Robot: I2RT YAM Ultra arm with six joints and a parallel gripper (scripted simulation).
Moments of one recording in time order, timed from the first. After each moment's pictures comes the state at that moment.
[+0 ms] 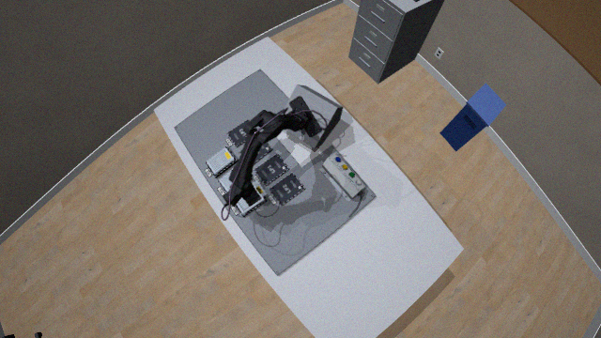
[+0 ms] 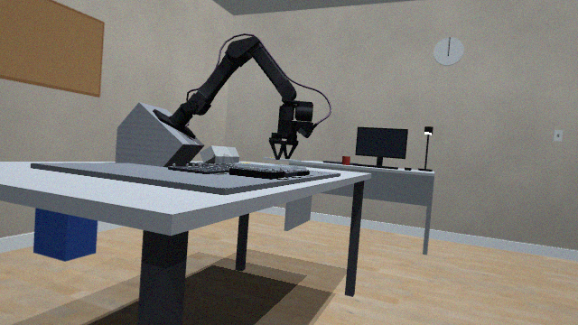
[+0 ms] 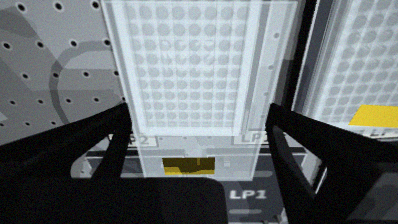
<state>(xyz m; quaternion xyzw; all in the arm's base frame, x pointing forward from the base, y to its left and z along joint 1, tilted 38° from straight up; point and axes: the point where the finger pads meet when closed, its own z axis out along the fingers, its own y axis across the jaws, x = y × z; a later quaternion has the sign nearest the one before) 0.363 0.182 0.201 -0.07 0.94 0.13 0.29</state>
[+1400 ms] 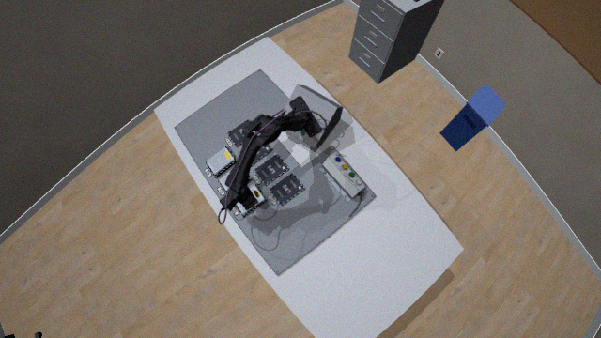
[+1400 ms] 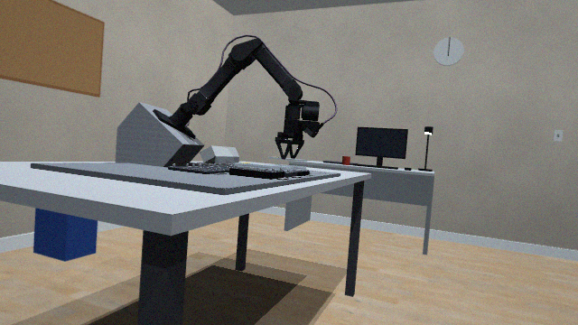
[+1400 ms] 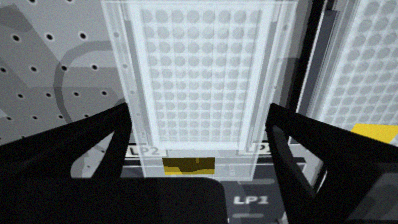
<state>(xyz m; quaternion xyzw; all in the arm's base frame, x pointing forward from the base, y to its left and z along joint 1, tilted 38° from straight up) 0.376 0.190 0.218 -0.07 0.94 0.13 0.29</state>
